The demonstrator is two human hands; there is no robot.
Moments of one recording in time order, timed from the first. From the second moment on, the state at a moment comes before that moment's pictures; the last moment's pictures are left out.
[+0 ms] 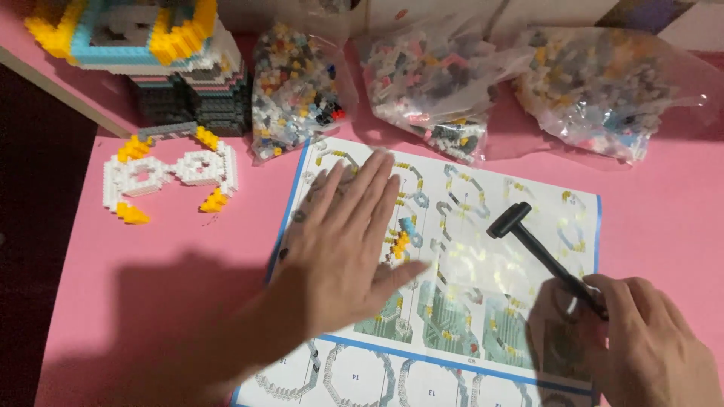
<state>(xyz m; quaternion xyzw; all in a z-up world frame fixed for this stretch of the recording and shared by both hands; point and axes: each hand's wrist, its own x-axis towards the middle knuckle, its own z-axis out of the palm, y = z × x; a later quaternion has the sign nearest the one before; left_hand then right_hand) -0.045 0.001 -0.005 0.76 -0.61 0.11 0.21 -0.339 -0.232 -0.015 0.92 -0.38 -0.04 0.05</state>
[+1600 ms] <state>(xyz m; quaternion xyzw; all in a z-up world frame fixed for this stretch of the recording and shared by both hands) -0.061 -0.006 -0.032 0.81 -0.57 0.03 0.15 -0.295 -0.174 -0.015 0.97 -0.20 0.10 -0.13</state>
